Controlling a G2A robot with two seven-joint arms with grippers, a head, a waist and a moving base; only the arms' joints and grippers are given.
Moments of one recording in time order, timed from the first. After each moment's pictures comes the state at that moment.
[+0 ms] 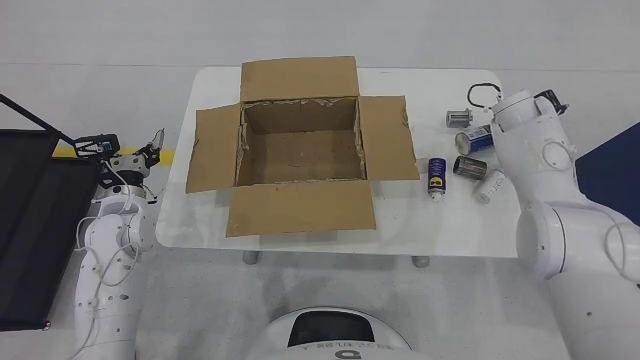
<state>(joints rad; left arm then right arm) 1.53 -1.27 -1.76 -1.44 1.33 -0.04 0.11 -0.49 -1.27 1.48 -0.27 -0.68 0.73 0.34</state>
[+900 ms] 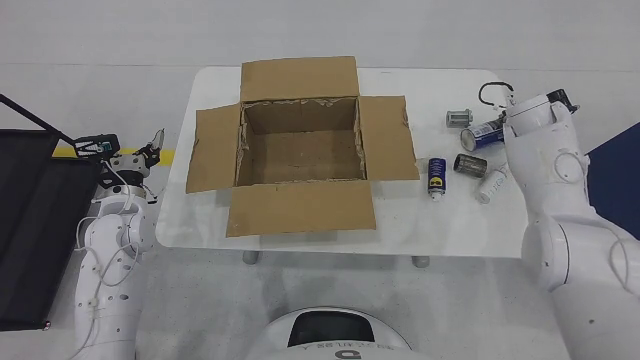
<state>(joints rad) 1.53 -1.27 -1.76 -1.44 1.33 -0.04 0.11 -0.60 -1.22 1.53 -0.45 -0.65 0.67 0.39</state>
